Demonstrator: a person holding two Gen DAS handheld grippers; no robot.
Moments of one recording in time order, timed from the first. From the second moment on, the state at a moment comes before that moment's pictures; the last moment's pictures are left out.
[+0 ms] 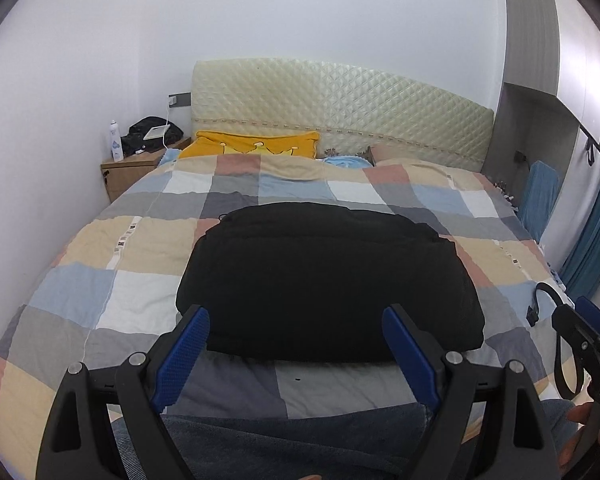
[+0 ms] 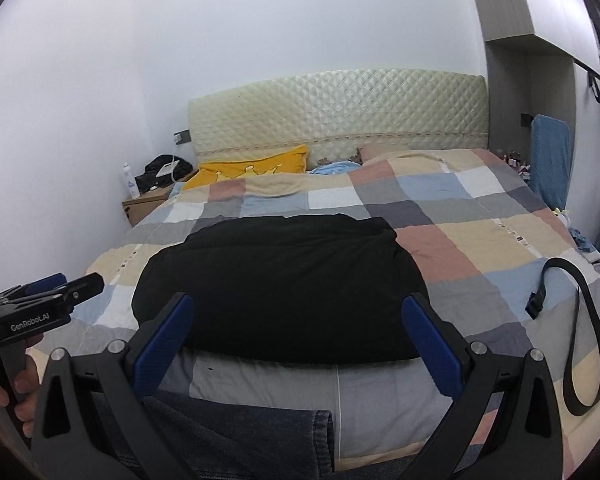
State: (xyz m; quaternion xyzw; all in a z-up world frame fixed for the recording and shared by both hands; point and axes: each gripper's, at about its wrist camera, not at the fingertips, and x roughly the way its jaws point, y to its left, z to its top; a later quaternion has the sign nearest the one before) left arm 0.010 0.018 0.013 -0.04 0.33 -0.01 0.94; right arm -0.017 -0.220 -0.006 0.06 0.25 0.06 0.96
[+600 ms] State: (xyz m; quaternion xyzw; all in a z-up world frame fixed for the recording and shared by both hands) left arm 0.015 0.011 0.025 -0.03 0.32 -0.02 0.95; right arm -0.016 -0.224 -0.004 0.06 0.25 0.05 0.96
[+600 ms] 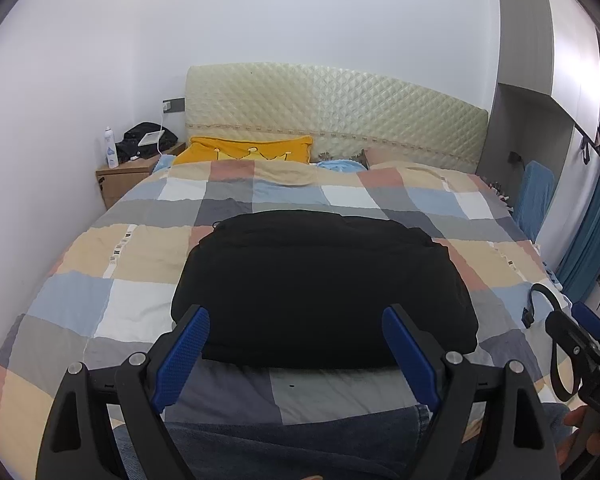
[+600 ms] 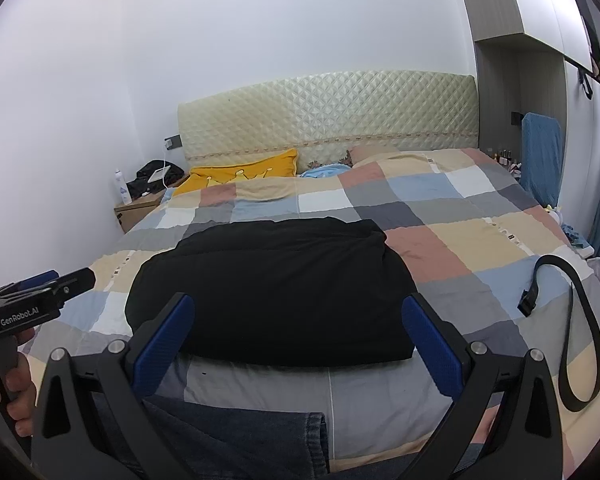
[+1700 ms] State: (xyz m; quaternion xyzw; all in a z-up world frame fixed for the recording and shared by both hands) left arm 0.020 0.017 0.024 -0.03 0.34 -0.02 0.94; right arm -0.010 -0.221 -0.003 0.05 0.26 0.04 0.96
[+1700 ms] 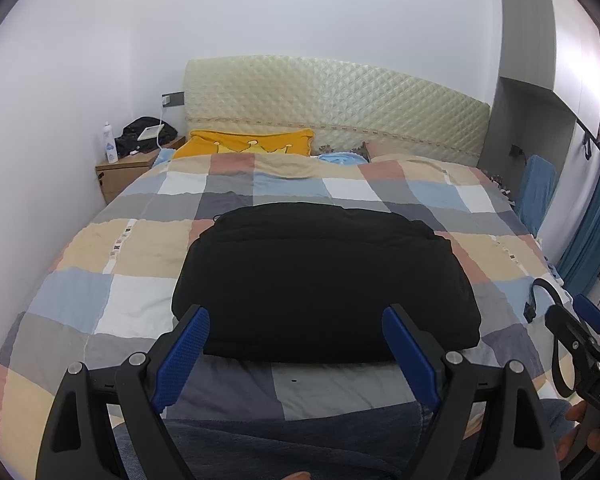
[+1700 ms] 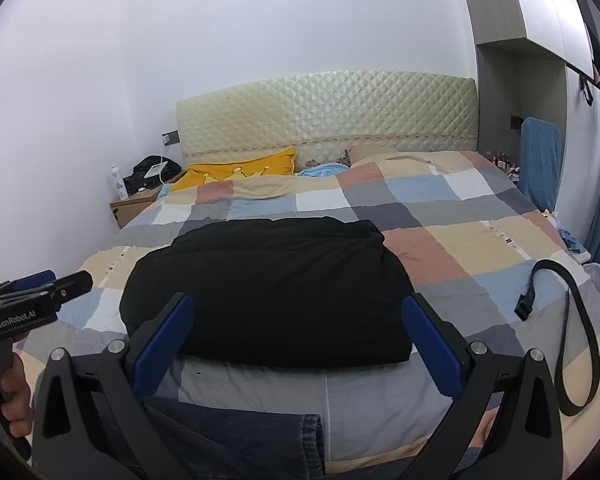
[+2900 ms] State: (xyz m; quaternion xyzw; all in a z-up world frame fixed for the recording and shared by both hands) left arm 0.016 0.014 0.025 -0.03 0.33 -0.03 0.94; right arm -0.012 -0.222 -0.008 0.06 0.26 0.04 0.96
